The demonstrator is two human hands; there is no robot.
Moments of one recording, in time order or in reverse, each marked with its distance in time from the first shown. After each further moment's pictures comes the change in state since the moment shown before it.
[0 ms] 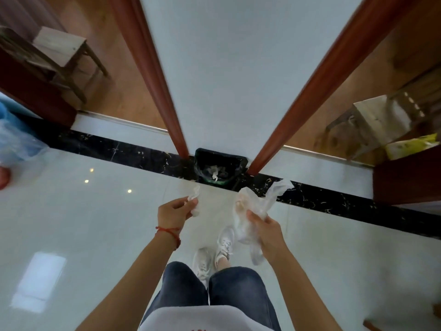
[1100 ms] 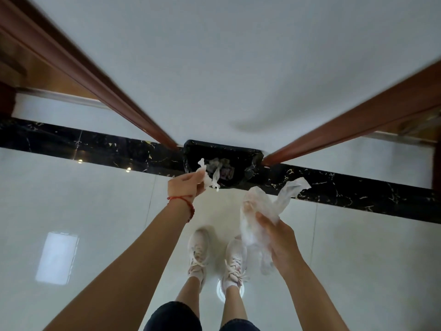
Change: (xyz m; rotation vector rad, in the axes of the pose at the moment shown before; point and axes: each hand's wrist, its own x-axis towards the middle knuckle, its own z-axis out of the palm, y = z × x) left_hand 0.306 -0.051 0.134 0.031 0.048 -0.256; right_hand 0.271 0.018 0.041 0.064 0.043 0.151
